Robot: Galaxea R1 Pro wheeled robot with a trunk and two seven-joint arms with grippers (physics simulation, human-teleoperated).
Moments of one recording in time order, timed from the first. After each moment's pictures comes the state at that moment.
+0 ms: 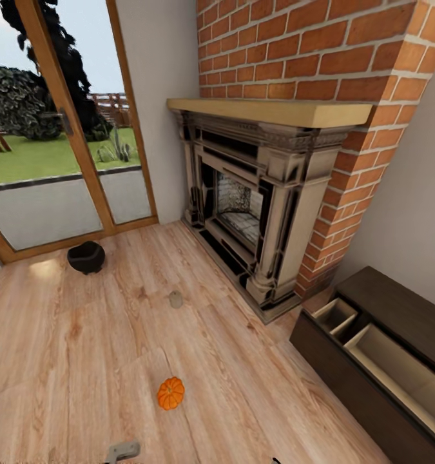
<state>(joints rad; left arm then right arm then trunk) -0.54 0.01 -0.22 0.06 0.39 0.10 0.12 -0.33 0.14 0.23 0.04 0.87 -0.38 -0.51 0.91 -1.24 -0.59</state>
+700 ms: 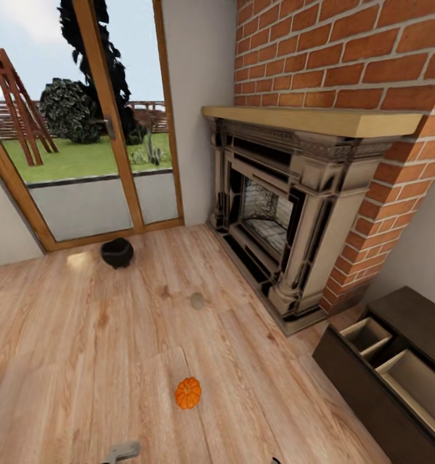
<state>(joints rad) -0.54 0.01 -0.22 0.05 0.39 0.10 0.12 -0.33 0.14 0.23 0.04 0.87 -0.38 -0.51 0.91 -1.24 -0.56</state>
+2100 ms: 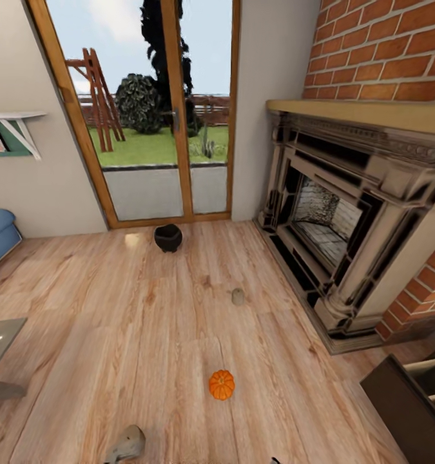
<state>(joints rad) -0.54 0.01 -0.22 0.06 0.39 0.10 0.12 -0.33 0.14 0.23 0.04 0.87 -0.38 -0.51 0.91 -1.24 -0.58</state>
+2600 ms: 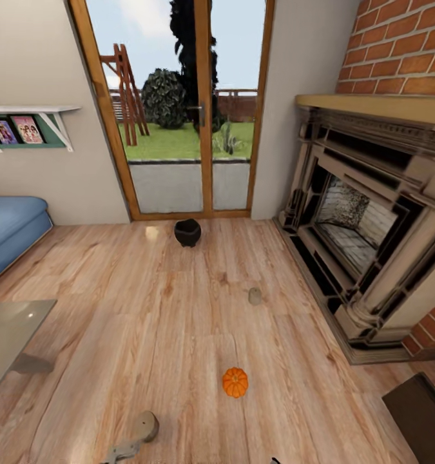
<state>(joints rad) -0.54 0.02 -0.22 0.06 0.39 0.10 0.12 -0.33 0.14 0.23 0.04 0.87 -0.38 -0.51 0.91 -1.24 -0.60</state>
